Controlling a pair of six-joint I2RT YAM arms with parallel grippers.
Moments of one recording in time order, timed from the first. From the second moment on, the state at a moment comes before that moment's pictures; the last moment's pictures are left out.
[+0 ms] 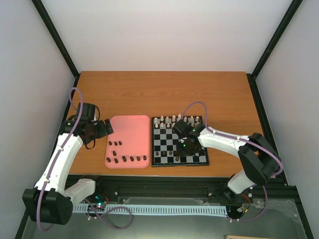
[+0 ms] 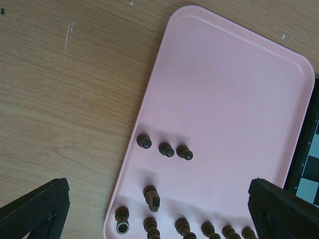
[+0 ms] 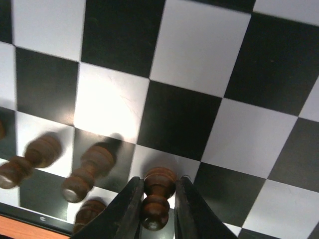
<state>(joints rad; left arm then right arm) -0.08 1.03 0.95 -1.03 0.00 -0.50 0.79 1.54 0.89 -0.73 -0.05 0.55</state>
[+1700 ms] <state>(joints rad) -0.08 1.03 0.95 -1.03 -0.01 -0.50 0.85 1.80 1.41 -0.82 -0.05 0.47</state>
